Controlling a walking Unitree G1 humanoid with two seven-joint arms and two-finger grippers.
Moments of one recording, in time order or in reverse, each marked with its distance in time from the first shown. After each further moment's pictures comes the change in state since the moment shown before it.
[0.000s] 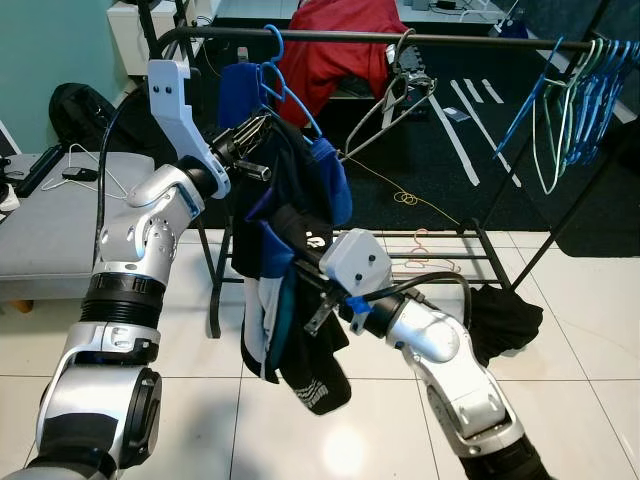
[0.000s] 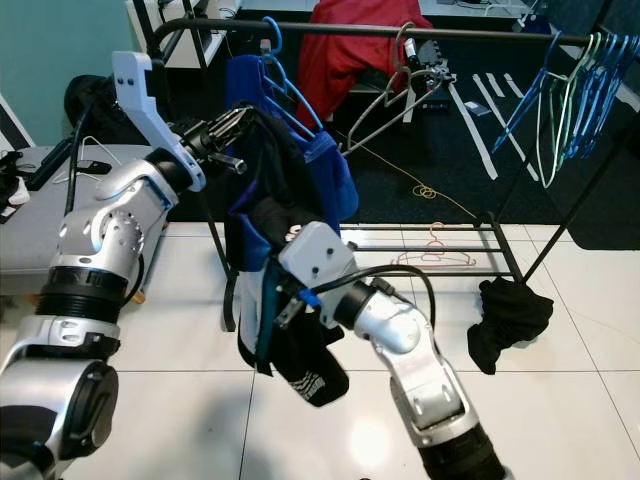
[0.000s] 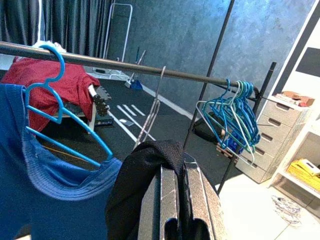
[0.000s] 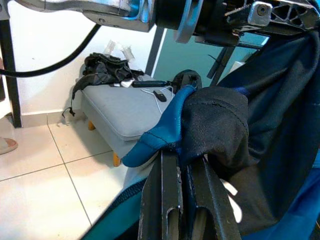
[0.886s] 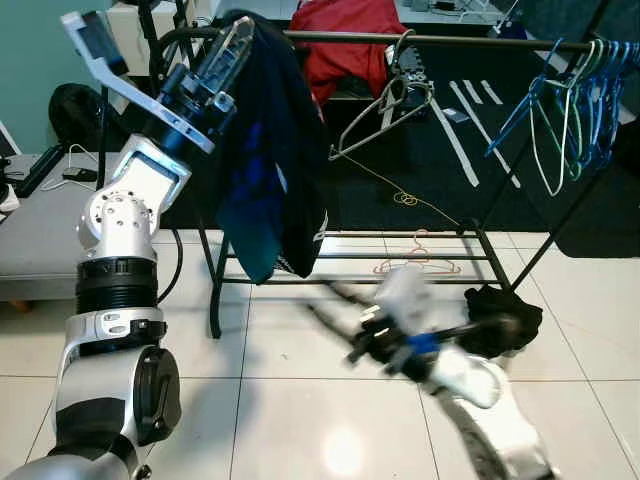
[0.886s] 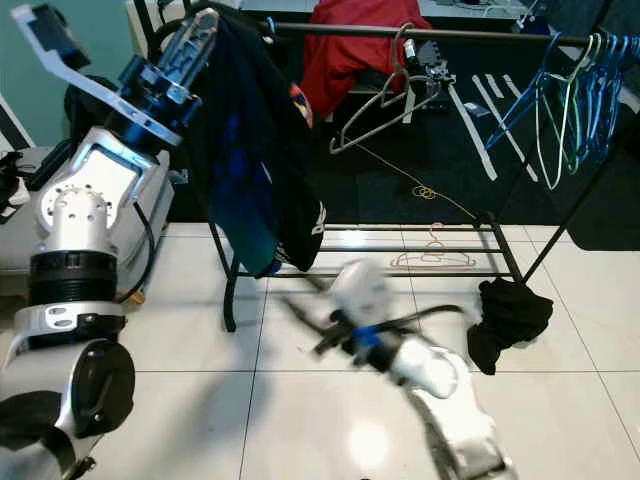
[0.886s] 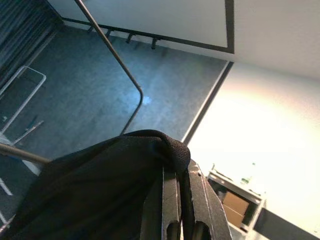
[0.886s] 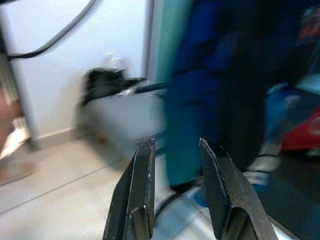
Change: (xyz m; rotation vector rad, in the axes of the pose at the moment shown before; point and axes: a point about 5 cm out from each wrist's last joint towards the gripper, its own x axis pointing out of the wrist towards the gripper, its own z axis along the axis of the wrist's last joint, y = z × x) left arm -0.007 -0.006 0.054 -0.468 -0.419 -0.296; right arm -0.062 -0.010 -0.018 0.160 -0.040 -0.124
